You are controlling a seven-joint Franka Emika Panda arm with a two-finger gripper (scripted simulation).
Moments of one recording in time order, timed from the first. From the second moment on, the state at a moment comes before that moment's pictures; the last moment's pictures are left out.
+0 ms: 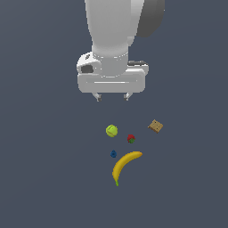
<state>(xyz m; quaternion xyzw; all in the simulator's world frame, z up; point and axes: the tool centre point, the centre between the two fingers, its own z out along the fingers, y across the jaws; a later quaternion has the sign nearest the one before) 0.007 -0.005 0.323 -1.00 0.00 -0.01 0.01</state>
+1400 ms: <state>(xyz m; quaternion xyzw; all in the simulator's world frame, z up) 0.010 0.022 0.304 -1.00 0.05 -0.01 0.03</state>
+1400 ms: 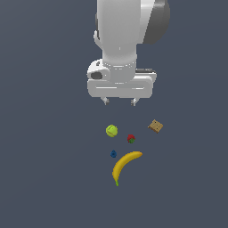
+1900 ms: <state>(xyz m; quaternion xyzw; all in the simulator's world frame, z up) 0.012 0.073 0.253 -0.99 0.11 0.00 0.02</state>
